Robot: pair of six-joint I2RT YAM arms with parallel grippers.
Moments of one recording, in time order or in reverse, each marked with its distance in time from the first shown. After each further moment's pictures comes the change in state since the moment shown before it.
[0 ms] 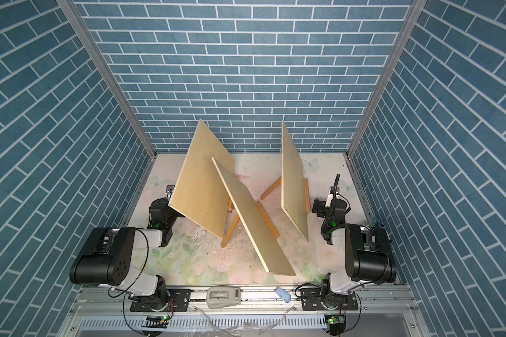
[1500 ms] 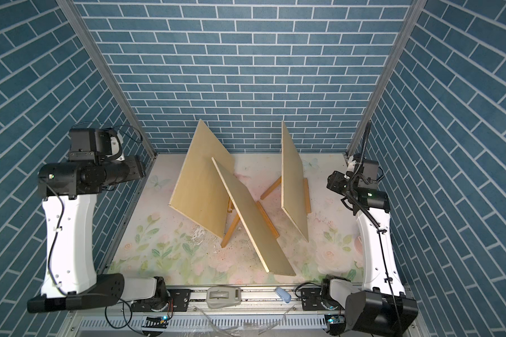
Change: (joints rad) left arm 0.056 -0.111 1.662 -2.196 0.006 -0.286; right arm -0.053 -0.366 0.896 -1.530 -0.230 0.271
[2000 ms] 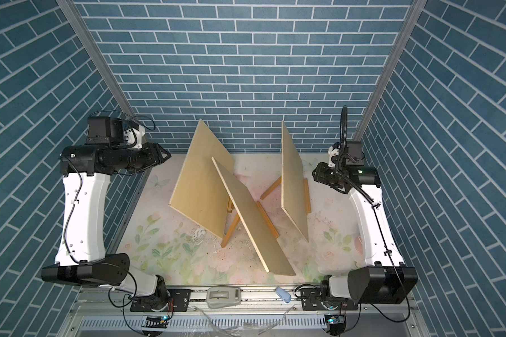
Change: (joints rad) left arm -0.004 0.129 0.048 0.106 0.332 -0.145; right arm 0.182 0.201 0.252 -0.197 -0.002 -0.008
